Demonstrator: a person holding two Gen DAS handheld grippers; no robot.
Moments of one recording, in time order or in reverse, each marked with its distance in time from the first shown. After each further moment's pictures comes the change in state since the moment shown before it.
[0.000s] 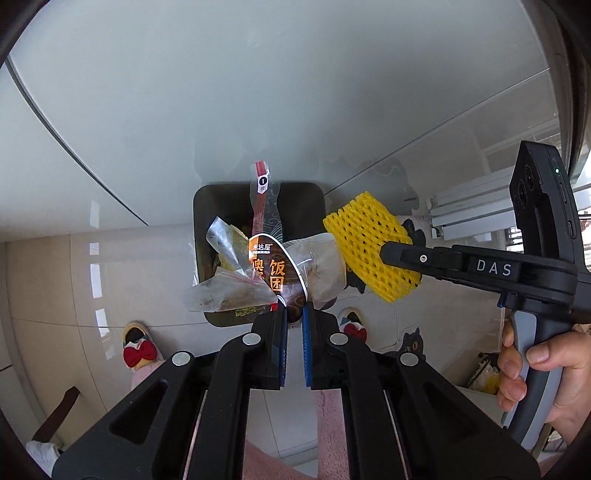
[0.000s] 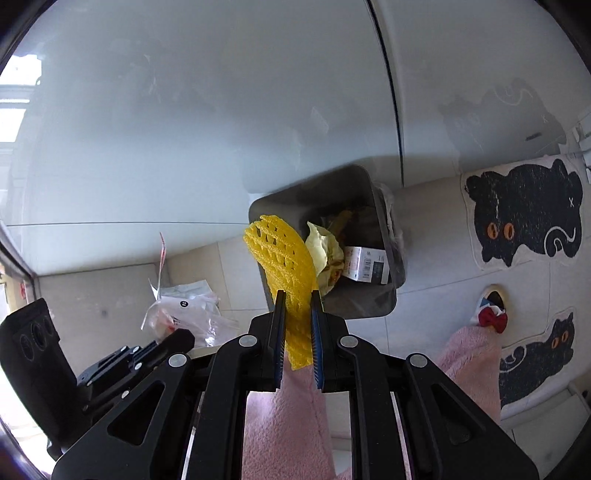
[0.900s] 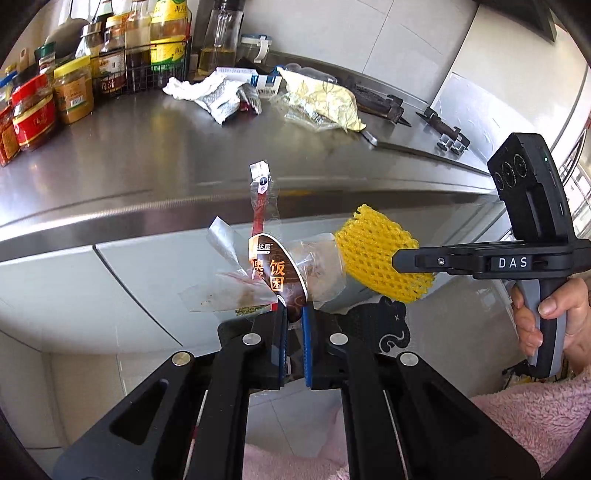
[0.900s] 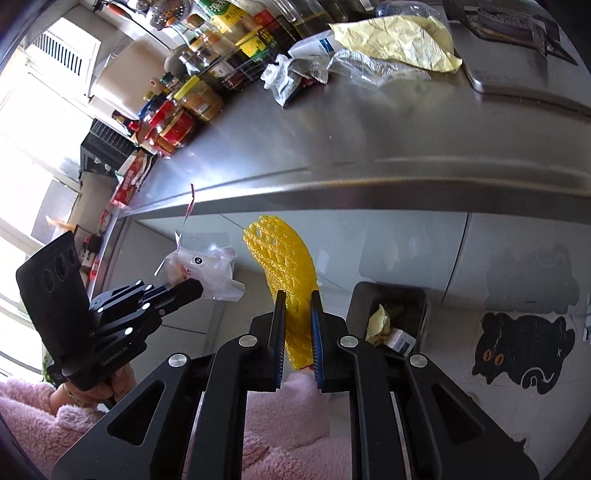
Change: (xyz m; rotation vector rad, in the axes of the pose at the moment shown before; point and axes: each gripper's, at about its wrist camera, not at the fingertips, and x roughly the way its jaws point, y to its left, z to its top) left arm -0.263 -0.086 -0.003 0.239 -0.428 0.022; right arm -0.245 0.119 -0.037 -0.462 -0.213 0.169
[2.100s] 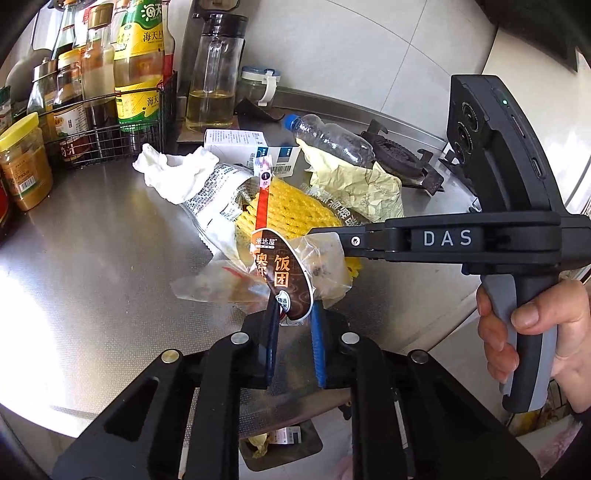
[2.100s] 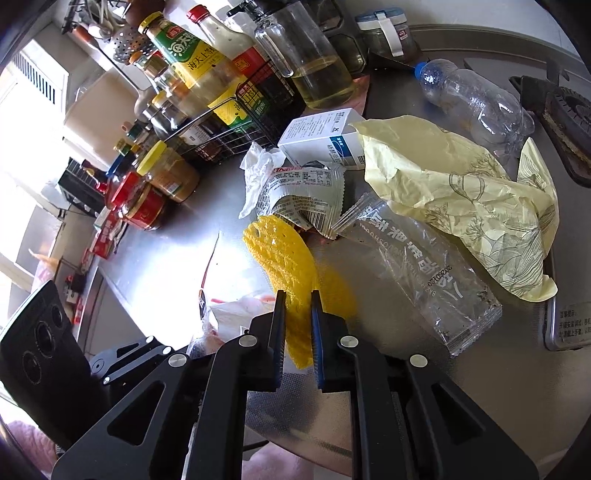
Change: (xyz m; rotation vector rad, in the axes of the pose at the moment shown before) left arm 0.064 0.022 0.145 0.006 -0.119 0.004; right arm 0.032 0.009 0.193 -0.039 -0.105 -0.011
